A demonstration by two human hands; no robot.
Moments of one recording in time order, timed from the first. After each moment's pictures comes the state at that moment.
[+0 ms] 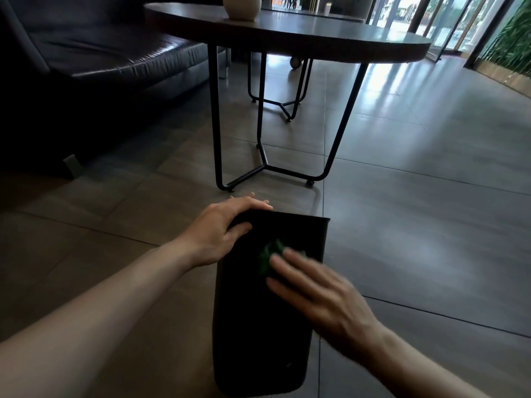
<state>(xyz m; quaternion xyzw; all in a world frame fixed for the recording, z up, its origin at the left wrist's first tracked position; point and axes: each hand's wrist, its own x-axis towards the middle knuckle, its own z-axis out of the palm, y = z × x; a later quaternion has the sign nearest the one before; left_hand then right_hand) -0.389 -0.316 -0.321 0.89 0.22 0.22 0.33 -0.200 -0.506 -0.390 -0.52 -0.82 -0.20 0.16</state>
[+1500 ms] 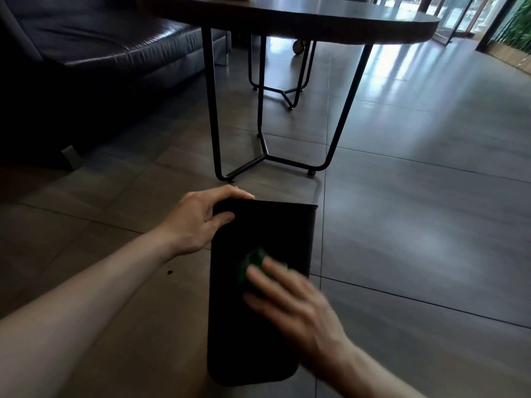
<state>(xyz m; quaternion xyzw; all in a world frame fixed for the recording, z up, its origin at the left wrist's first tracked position) -0.401 -0.305 -0.324 0.88 0.25 0.23 0.33 -0.232 -0.509 -0.432 -0.52 -0.81 -0.17 0.23</state>
